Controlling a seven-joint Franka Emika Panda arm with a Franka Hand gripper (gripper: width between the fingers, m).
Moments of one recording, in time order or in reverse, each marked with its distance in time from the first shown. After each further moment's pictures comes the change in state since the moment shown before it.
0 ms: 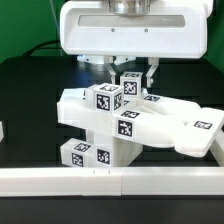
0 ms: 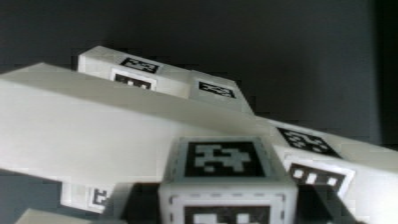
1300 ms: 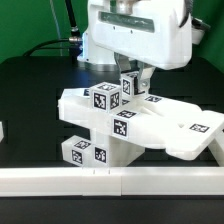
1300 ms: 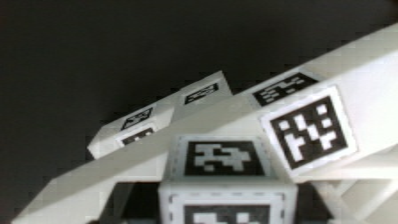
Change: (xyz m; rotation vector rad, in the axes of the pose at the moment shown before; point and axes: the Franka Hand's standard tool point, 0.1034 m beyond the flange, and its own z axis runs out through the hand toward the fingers) arm -0.001 -0.004 0.000 0.015 -0.009 0.897
